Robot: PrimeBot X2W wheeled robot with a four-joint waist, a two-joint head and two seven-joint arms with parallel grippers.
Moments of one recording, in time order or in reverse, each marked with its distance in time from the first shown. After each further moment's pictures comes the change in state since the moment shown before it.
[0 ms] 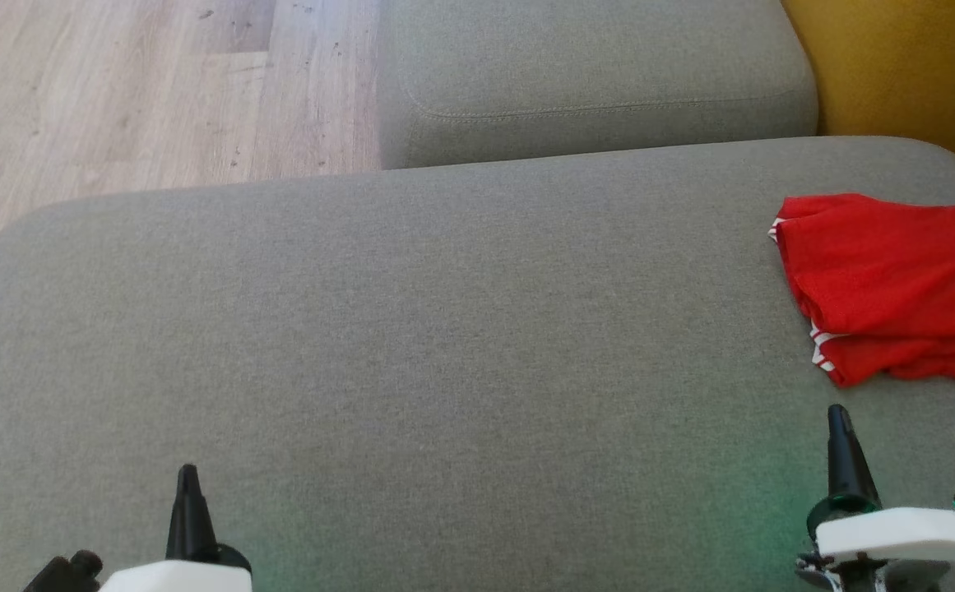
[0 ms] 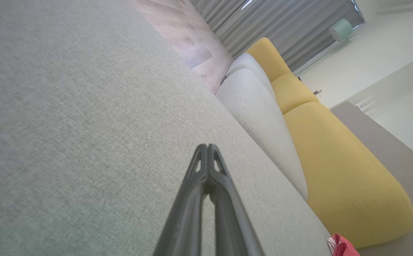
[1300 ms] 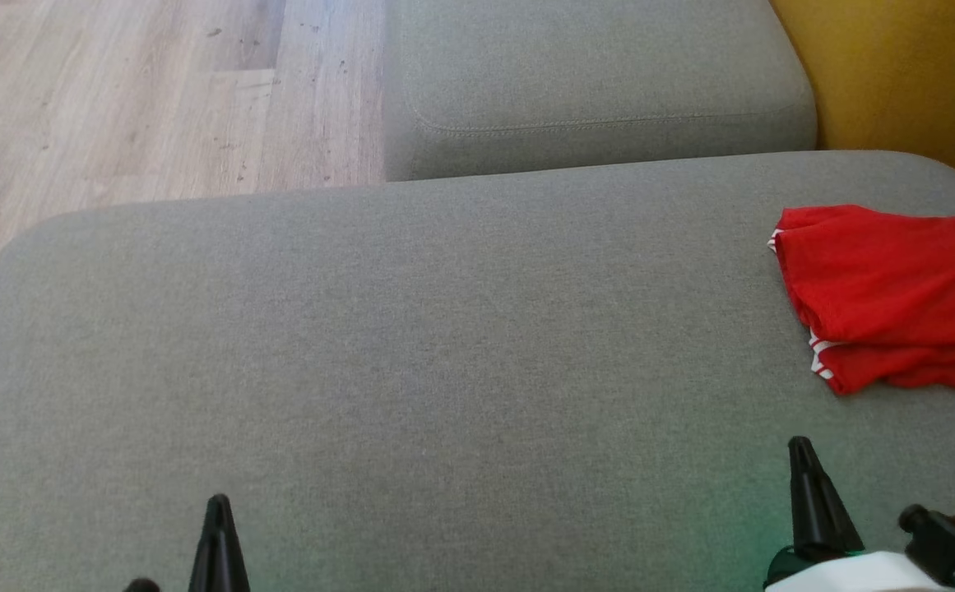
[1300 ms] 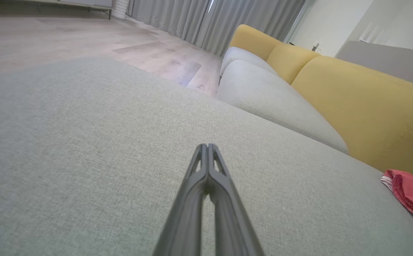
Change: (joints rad) left arm 0.112 -0.006 -0.059 -0.054 0.448 0.070 -0.099; right arm 0.087 0.009 0.049 -0.031 -0.468 0.000 -0.099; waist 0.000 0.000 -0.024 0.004
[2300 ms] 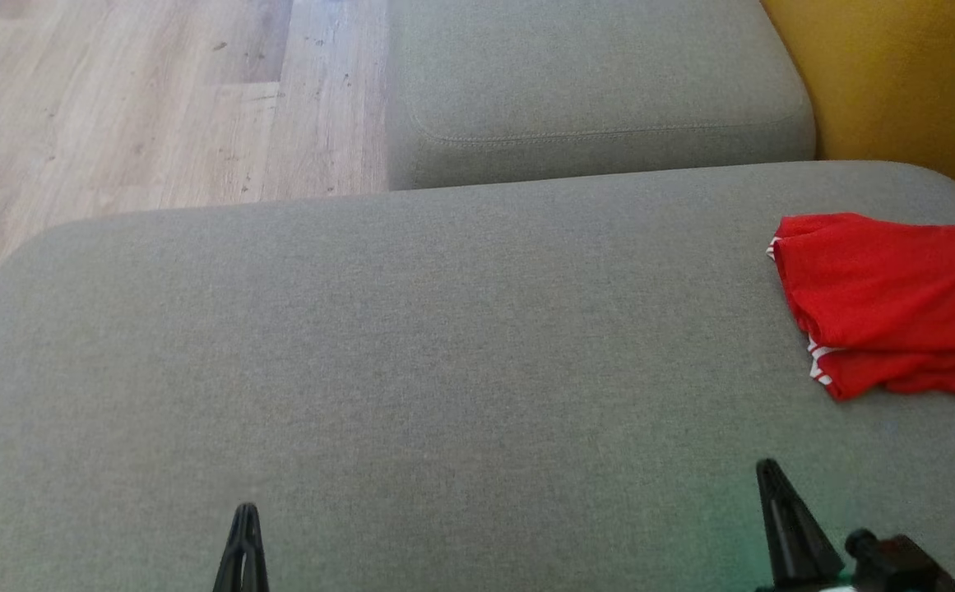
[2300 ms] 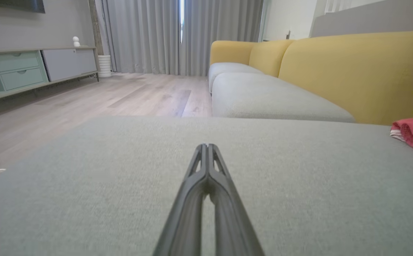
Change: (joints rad) left arm 0.055 -0.007 -0.022 -0.056 0.365 0.054 -0.067; right arm 0.043 0.003 0.015 -0.028 -0.381 0.000 -0.062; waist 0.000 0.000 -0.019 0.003
